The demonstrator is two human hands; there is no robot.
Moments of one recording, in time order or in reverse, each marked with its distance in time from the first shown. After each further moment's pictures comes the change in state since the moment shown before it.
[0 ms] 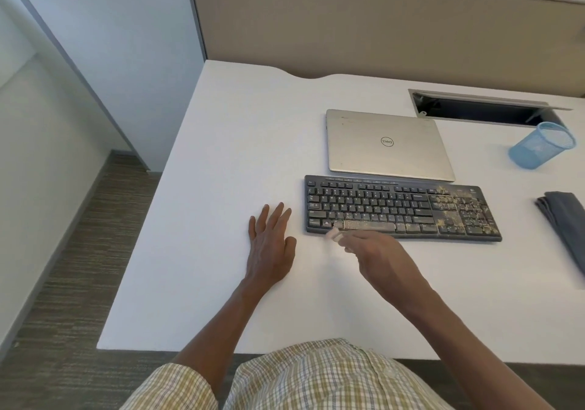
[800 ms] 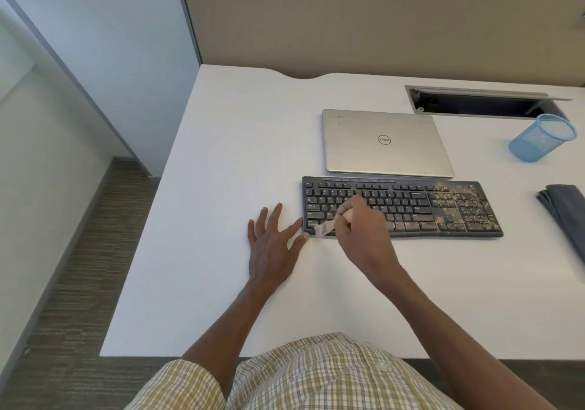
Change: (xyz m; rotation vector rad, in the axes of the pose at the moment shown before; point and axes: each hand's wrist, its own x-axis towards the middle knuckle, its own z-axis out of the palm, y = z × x) left_hand 0.005 0.003 0.005 0.237 -0.027 -0.019; right_hand 0.043 -0.018 0.004 0.315 0.200 0.460
